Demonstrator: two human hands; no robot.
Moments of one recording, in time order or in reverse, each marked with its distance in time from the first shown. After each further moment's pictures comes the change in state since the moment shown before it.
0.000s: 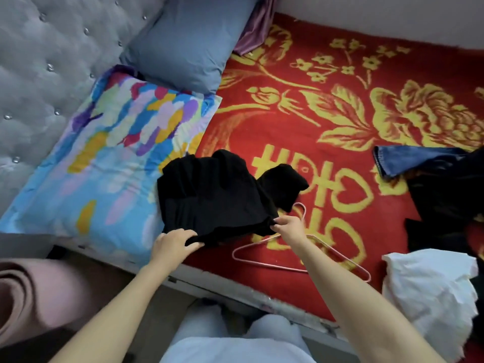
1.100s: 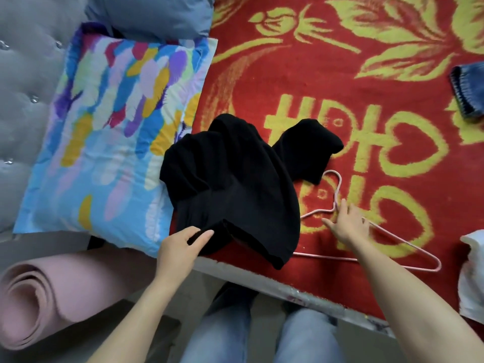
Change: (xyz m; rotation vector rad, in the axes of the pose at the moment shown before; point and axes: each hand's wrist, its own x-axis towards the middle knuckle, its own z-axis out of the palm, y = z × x) left_hand 0.013 0.032 0.034 -0.417 0.103 -0.225; right_hand 0.103 0.159 -0.014 -0.681 -0.024 0.234
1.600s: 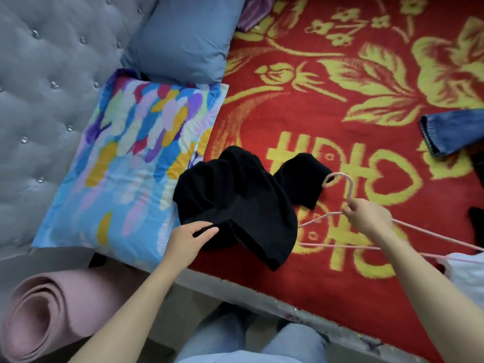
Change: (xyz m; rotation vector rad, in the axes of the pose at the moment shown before) left_hand 0.017 0.025 -0.041 -0.172 -0.021 0.100; right_hand -0.062 -0.026 -0.141 -0.090 0.176 -0.159
